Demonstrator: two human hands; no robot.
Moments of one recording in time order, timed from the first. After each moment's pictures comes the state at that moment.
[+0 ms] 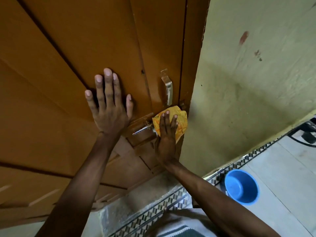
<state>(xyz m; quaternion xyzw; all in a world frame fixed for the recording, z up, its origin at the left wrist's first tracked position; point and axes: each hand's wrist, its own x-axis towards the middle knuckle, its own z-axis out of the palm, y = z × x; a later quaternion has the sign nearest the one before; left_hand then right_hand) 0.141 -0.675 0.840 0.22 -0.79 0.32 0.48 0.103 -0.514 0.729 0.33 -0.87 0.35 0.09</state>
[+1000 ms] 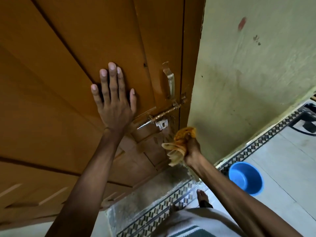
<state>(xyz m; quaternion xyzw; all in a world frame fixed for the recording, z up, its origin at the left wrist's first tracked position) 0.148 -0.668 0.849 0.22 -0.79 0.32 0.47 0.087 -0.453 0.700 -0.28 -0.49 0.74 -0.35</state>
